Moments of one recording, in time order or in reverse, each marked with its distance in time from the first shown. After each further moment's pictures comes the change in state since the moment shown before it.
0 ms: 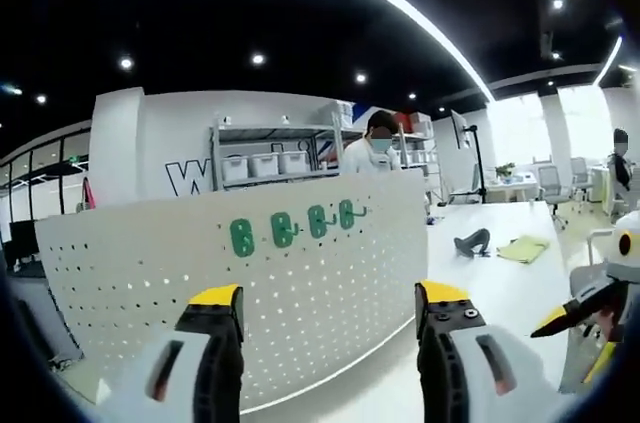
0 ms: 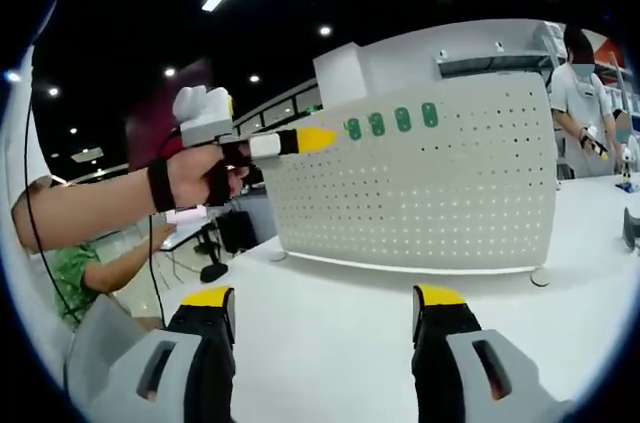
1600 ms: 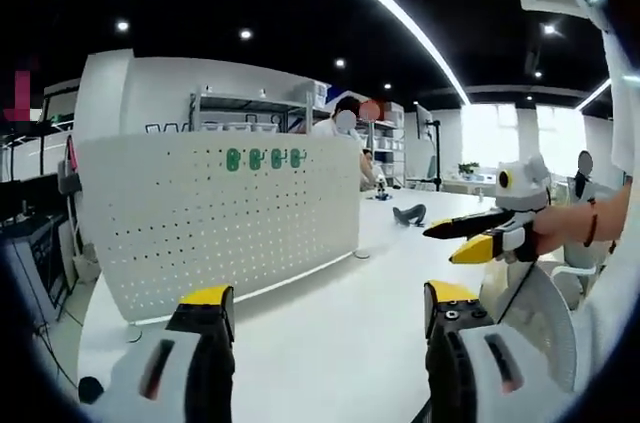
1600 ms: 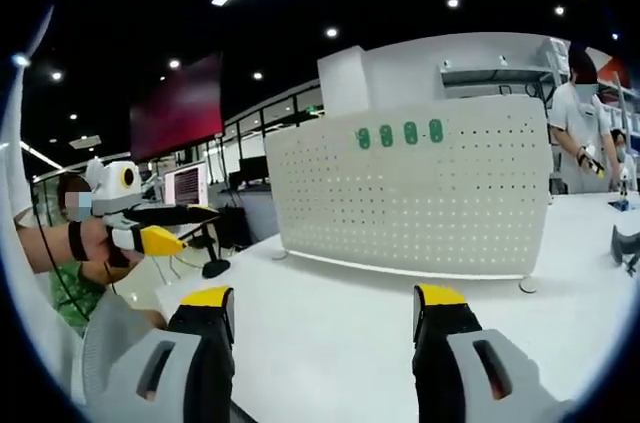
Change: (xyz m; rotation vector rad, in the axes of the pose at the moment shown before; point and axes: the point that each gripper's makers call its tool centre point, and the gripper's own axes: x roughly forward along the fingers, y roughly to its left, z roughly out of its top) left arm -0.189 -0.044 -0.062 -0.084 0.095 -0.145; right arm -0.022 0.024 0.008 -0.052 0.001 -0.031
